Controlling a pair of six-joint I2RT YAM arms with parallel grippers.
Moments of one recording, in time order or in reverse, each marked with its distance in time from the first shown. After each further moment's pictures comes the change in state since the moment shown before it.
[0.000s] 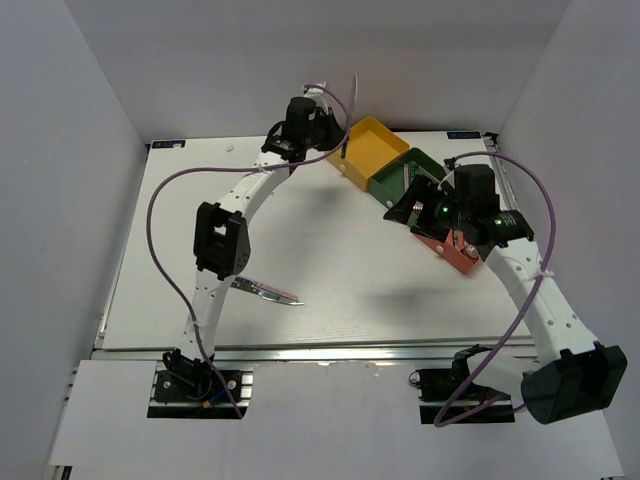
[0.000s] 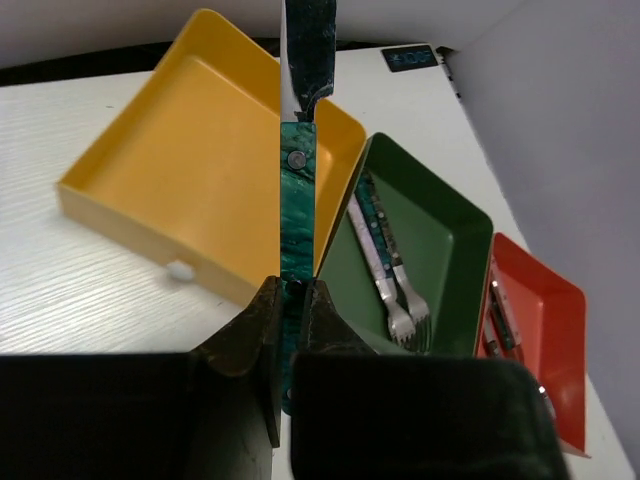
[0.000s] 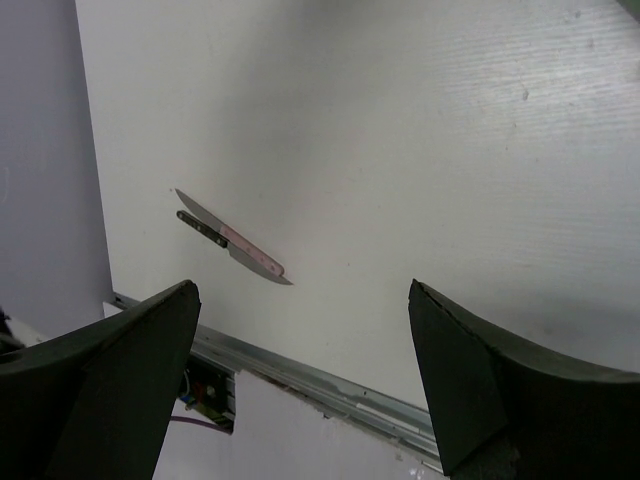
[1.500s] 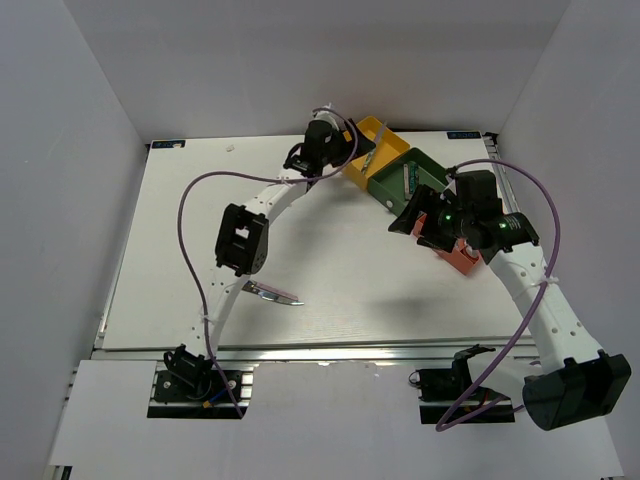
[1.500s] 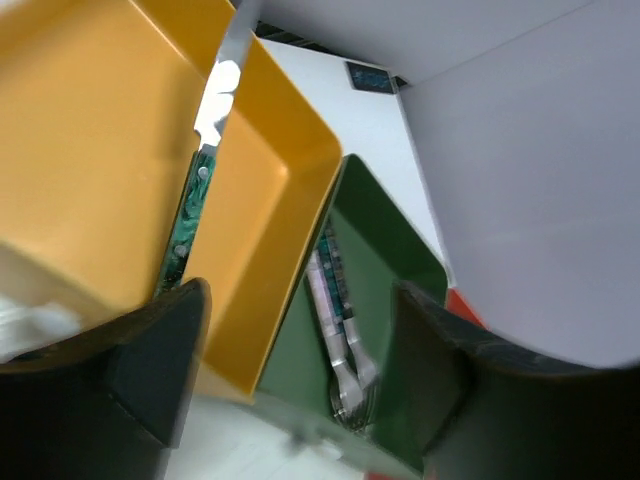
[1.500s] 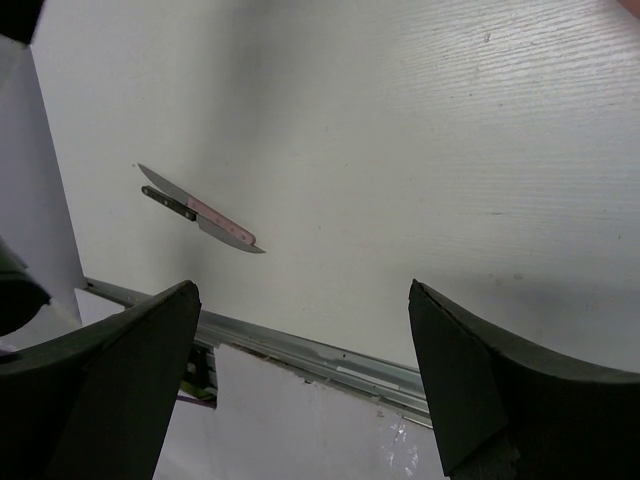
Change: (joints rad) left arm -0.043 0.310 0.125 0.298 0.027 -0.353; right arm 0.003 -0.058 -0.002 -0.154 0.040 -0.024
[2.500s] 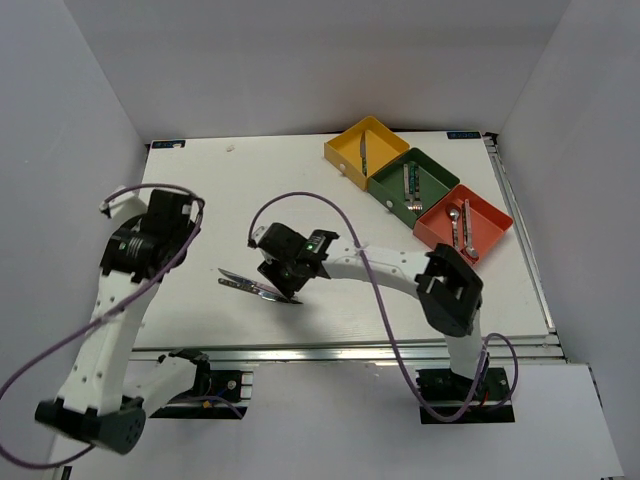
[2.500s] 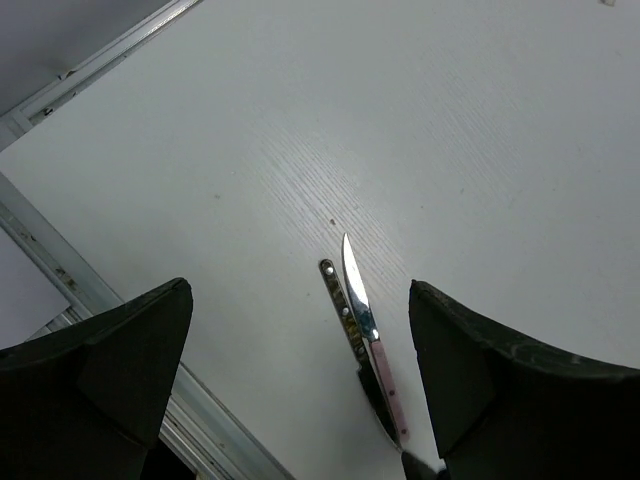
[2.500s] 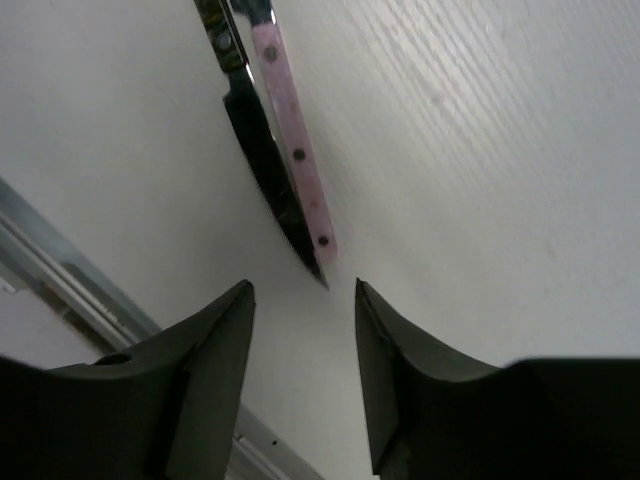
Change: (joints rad) left arm 0.249 -1.610 -1.077 -1.295 -0.932 -0.190; right arm 0.846 0.799 0.401 0.126 0.344 -0.457
